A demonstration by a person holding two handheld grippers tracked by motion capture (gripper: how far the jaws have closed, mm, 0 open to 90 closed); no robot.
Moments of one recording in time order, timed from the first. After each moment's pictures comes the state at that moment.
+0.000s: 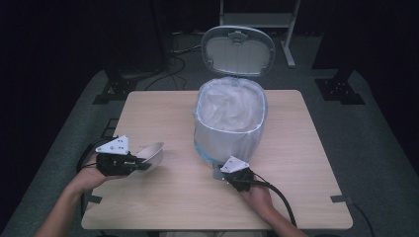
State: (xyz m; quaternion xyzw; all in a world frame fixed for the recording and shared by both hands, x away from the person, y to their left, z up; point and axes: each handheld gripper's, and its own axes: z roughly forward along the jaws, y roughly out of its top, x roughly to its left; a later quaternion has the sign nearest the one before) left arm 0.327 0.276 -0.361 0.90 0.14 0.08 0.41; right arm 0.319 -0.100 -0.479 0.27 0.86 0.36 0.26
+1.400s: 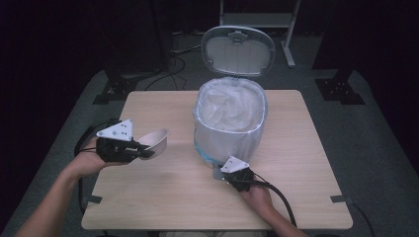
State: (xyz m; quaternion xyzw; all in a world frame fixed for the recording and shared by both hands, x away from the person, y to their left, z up) left arm 0.331 0.252 -0.303 0.91 0.10 0.10 0.39; right arm 0.319 -0.100 -0.478 0.27 0.86 0.36 0.25
